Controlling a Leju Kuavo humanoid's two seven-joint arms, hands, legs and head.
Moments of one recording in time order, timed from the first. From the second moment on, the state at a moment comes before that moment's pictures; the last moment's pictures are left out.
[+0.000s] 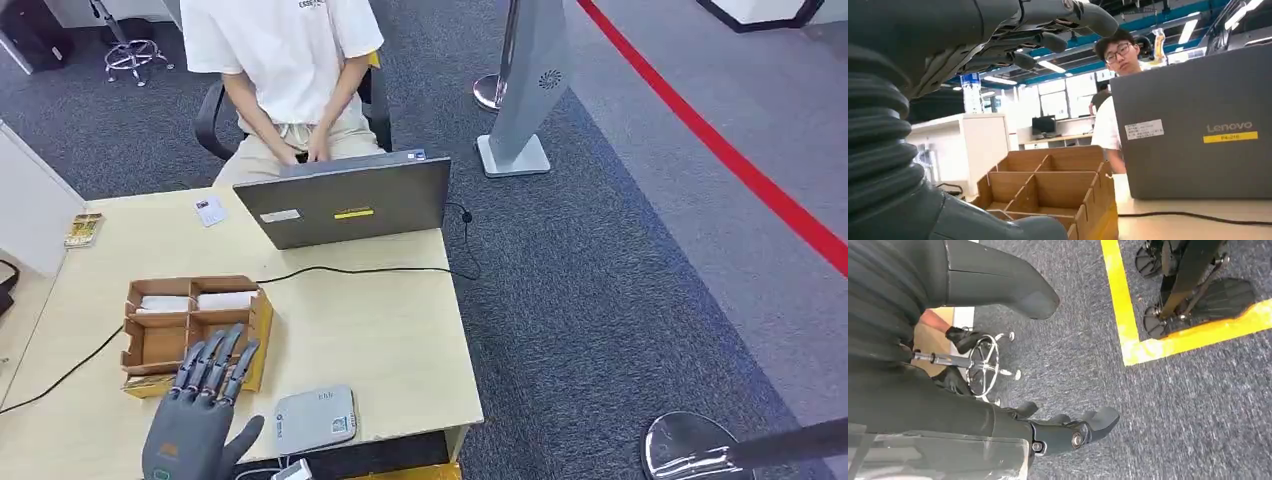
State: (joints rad) left arm 0.19 0.32 -0.55 -1.87 -1.40 0.37 0.17; right arm -0.03 0.15 -1.45 -0.40 1.36 0.16 -0.02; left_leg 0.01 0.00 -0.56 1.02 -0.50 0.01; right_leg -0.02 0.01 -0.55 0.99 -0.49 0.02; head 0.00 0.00
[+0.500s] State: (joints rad) left arm 0.20 0.33 -0.55 -1.87 -1.40 0.37 0.18; right arm -0.03 0.15 -1.46 -0.41 1.37 0.16 -0.01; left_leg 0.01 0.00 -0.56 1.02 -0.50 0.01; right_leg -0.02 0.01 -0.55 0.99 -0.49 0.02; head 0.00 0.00
